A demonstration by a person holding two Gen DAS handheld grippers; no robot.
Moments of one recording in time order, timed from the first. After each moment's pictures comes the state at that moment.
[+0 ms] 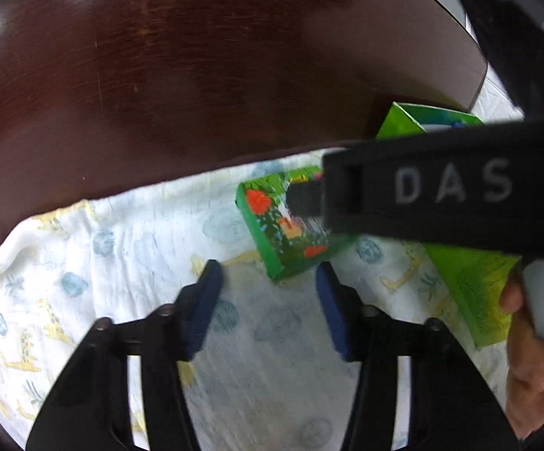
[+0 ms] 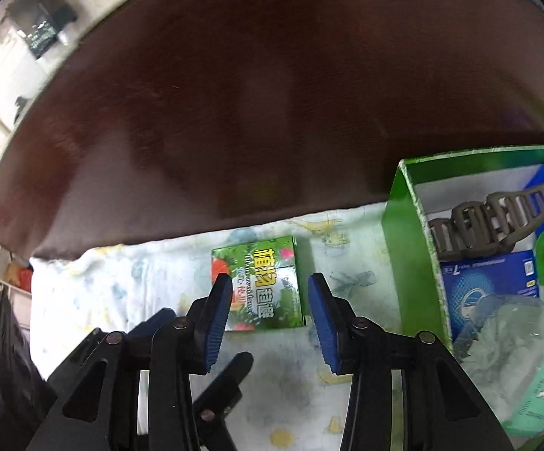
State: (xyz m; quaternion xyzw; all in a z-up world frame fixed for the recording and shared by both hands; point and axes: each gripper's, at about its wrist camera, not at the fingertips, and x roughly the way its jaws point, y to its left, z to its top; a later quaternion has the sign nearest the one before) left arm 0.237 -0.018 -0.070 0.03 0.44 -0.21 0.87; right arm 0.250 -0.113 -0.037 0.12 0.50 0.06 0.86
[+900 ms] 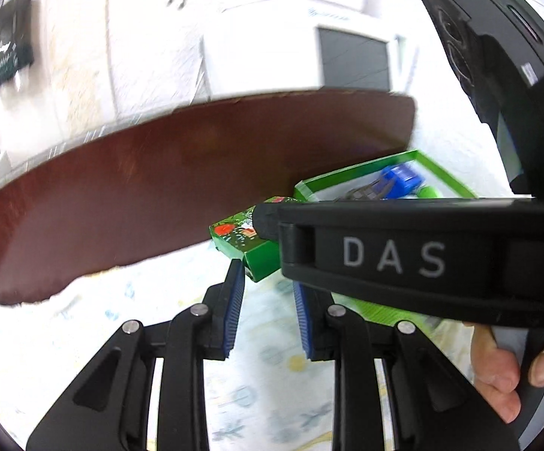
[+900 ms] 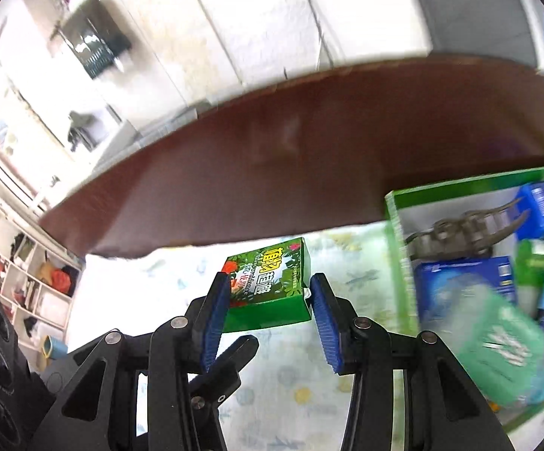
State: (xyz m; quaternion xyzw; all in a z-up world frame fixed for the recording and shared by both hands) left arm 0.144 -0.068 0.041 0.08 0.35 -0.22 0.91; right arm 0.187 -0.142 0.032 0.13 0.42 0.13 0.89
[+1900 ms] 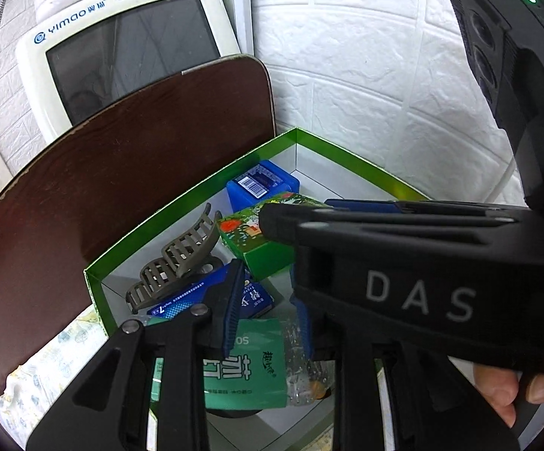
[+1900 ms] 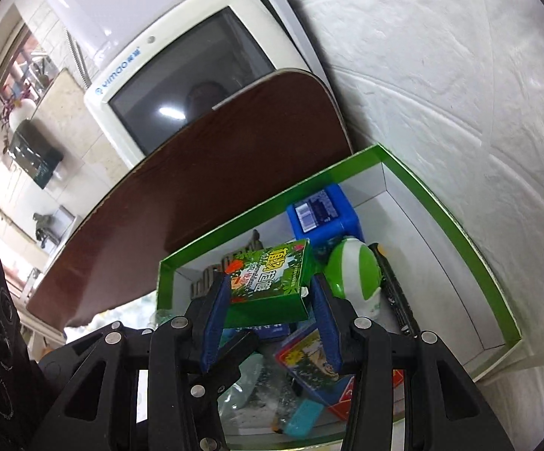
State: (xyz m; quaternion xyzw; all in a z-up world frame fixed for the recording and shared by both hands) left arm 0.163 -0.261 0.028 0.18 0.38 -0.31 0.85; right arm 0.153 -0.357 0.015 0.24 0.37 0.03 0.90
